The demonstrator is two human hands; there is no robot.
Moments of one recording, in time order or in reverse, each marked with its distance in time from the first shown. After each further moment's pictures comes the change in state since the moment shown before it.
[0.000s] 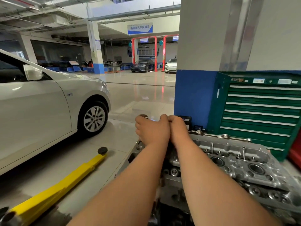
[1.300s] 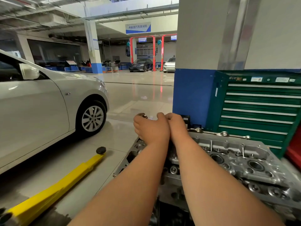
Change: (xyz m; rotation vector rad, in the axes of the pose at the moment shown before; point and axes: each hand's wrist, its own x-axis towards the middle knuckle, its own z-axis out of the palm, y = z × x) left_hand -0.003 -0.001 0.005 -0.136 0.071 -0.052; right_hand 0.002 0.000 0.000 -0.008 -0.017 0.018
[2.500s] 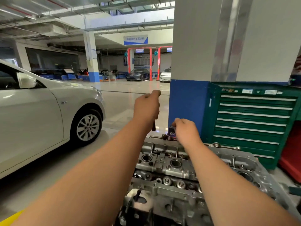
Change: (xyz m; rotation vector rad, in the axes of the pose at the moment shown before) left_hand 0.026 0.083 -0.002 -0.128 -0.456 0.121; right_hand 0.002 -0.010 -0.049 -0.051 0.197 -0.006
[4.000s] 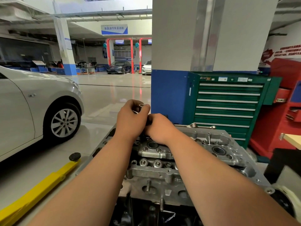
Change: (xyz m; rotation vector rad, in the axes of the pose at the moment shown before) left_hand -0.034 -0.084 0.006 0.266 -0.035 0.257; right_hand -0.035 0.012 -0.013 -0.368 -0.438 -0.203
